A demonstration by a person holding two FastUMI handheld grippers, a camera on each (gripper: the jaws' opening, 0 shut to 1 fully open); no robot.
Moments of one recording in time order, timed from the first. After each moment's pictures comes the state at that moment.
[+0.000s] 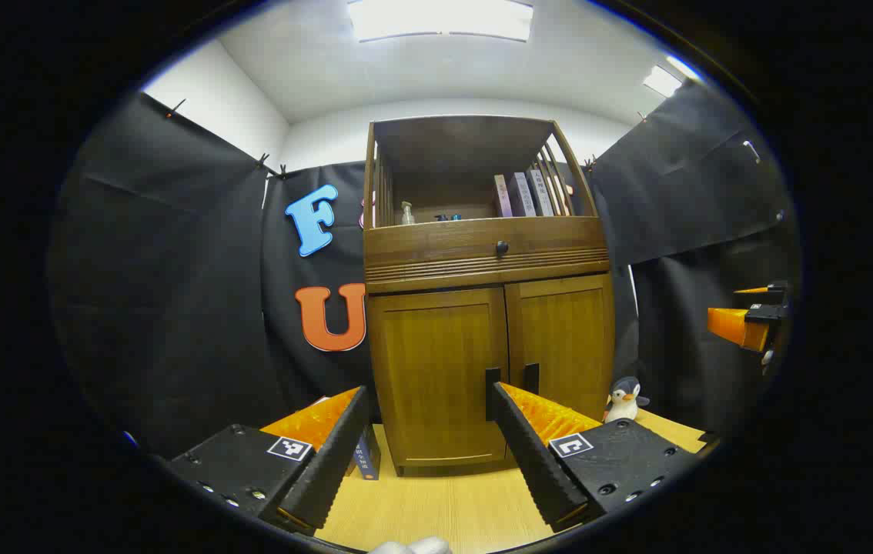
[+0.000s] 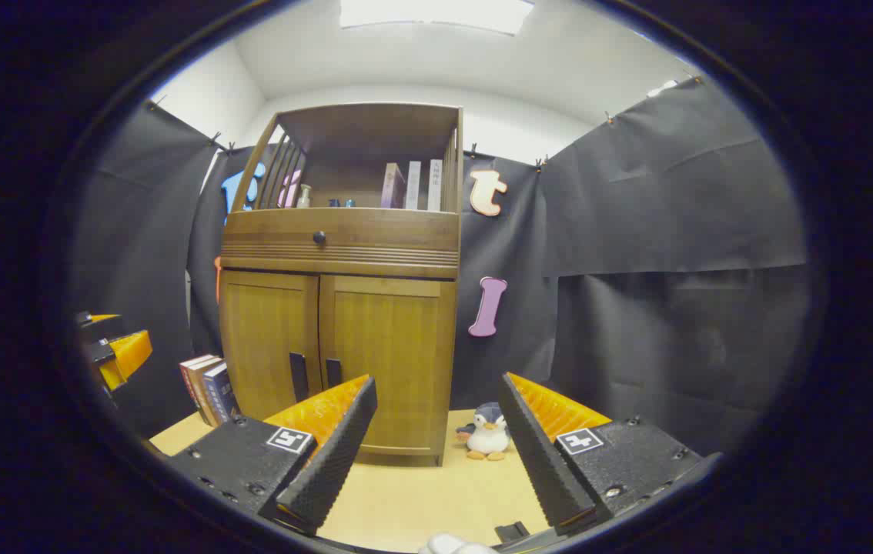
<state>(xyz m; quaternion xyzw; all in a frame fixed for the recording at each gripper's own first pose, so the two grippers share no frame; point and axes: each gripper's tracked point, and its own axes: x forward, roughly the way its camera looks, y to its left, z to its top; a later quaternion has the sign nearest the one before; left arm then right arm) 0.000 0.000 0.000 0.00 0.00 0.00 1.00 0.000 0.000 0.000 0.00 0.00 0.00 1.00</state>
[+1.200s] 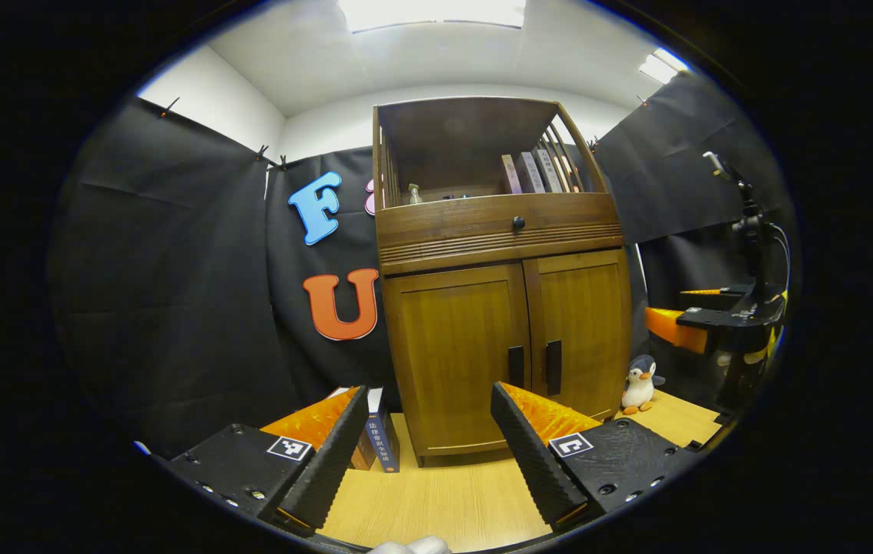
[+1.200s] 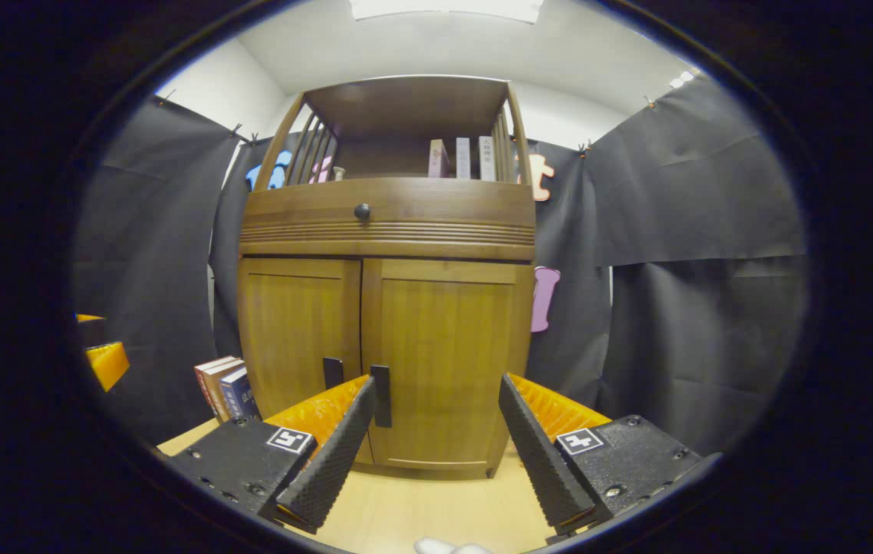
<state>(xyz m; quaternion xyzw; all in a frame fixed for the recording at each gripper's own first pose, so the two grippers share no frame) -0.002 0.036 -0.023 0.03 0.04 0.02 1.00 0.109 0.102 -0.025 0.00 0.01 0.07 1.00</state>
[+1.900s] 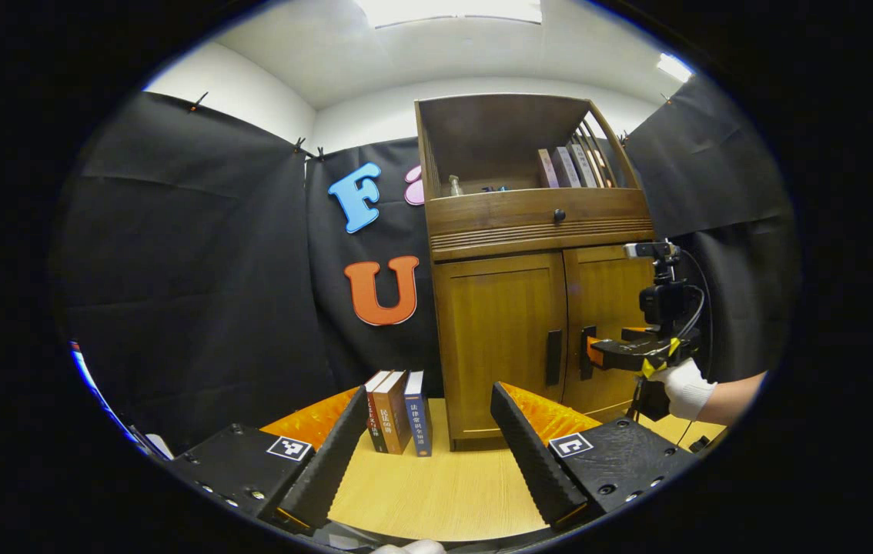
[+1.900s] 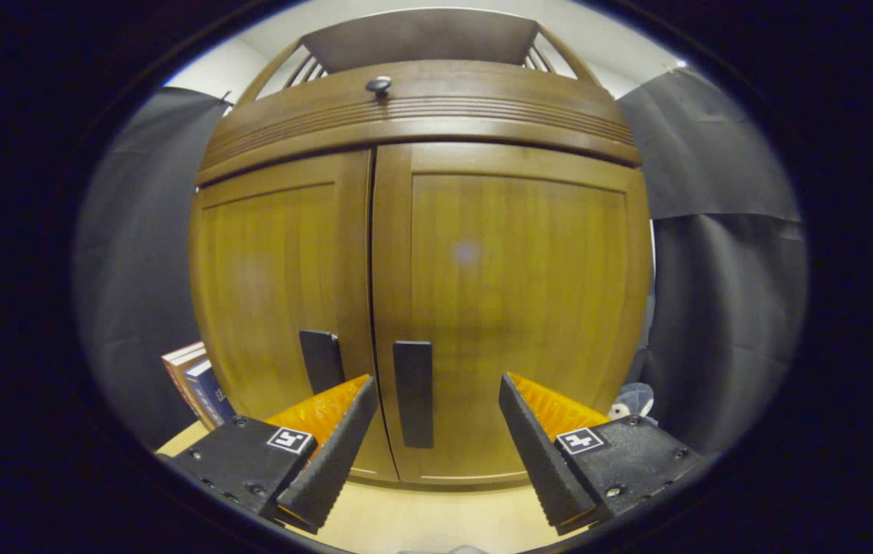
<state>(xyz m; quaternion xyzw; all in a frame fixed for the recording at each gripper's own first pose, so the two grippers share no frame) -0.041 0.086 -0.032 0.02 0.06 0.08 1.00 0.271 0.188 -0.117 0.01 0.09 0.09 0.99</state>
